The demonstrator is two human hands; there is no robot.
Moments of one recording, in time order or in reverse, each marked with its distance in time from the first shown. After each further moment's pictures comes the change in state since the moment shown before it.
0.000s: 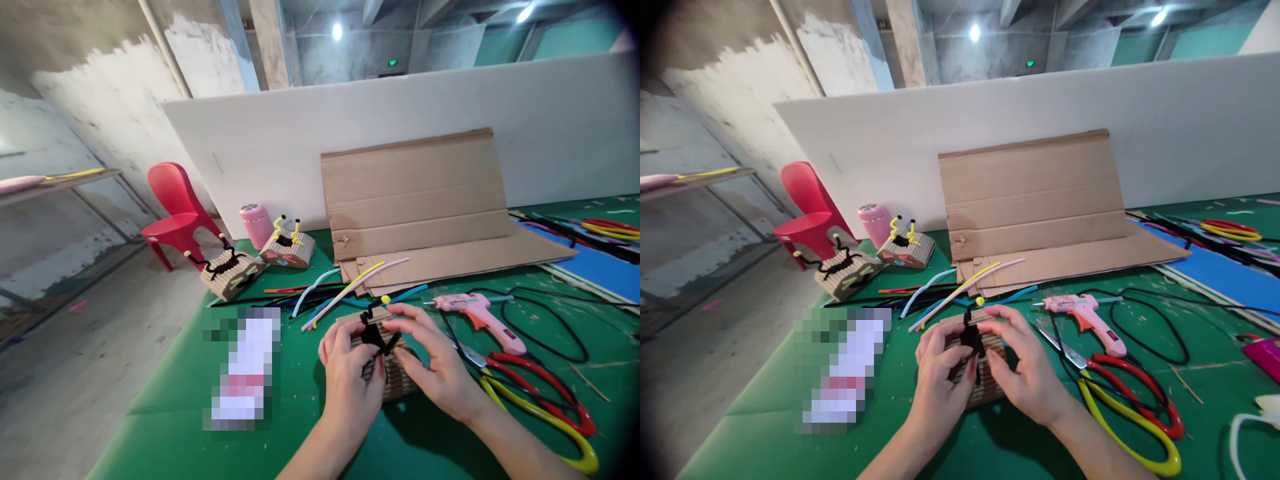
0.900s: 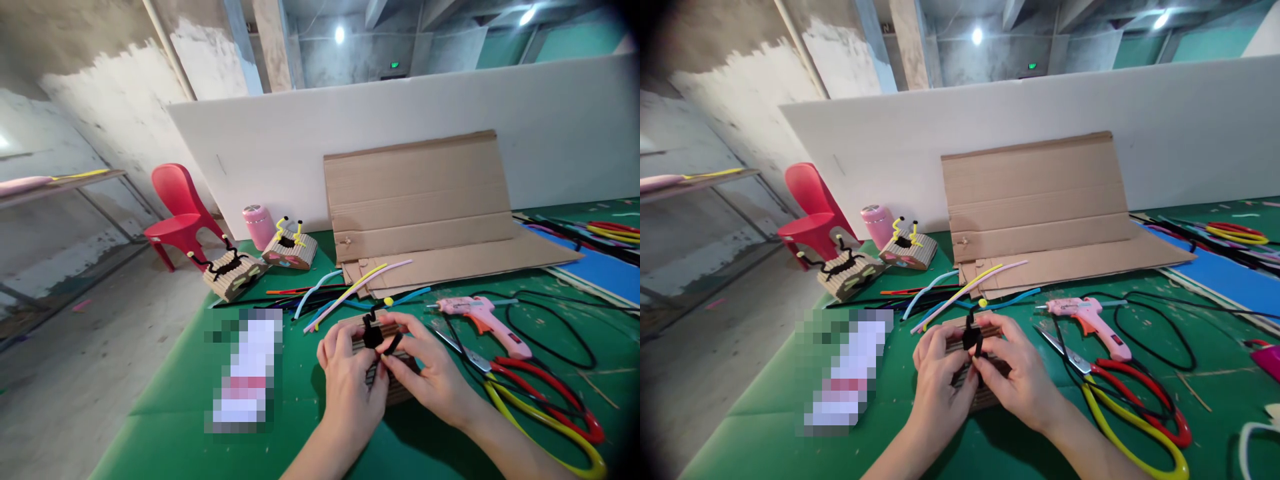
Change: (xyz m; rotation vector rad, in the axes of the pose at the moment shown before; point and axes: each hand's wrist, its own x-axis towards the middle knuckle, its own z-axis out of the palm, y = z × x) left_hand 0.001 0.001 -0.004 0.026 -0.095 -0.039; right_hand 0.005 -0.007 0.008 0.038 -0.066 -0.046
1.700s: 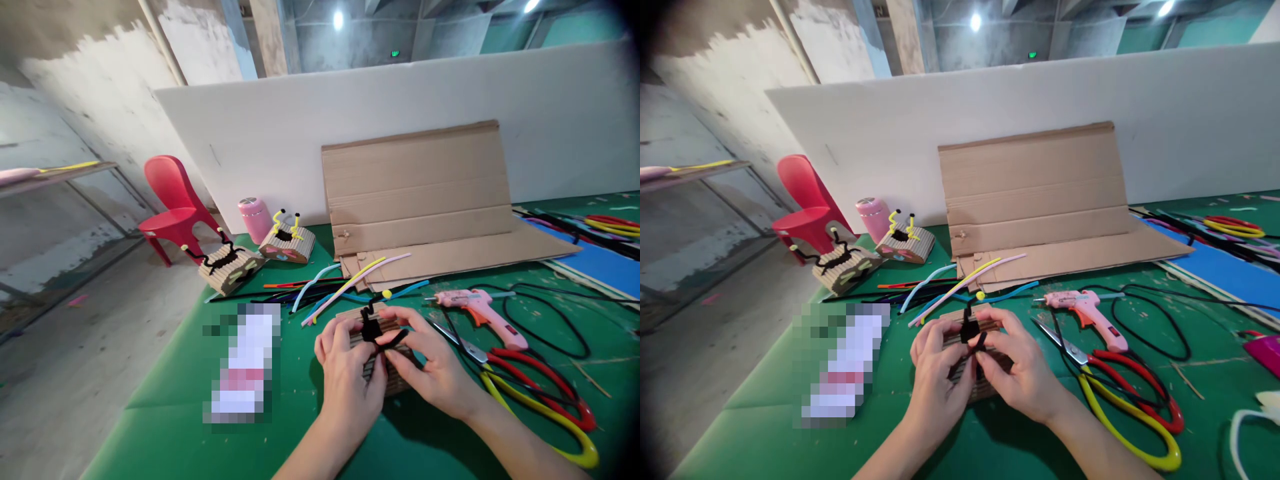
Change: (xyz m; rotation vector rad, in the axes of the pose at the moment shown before) left_hand -0.004 0.001 0.000 -0.001 -0.013 -0.016; right_hand -0.004 0.005 -0.004 0.003 0.012 -0.031
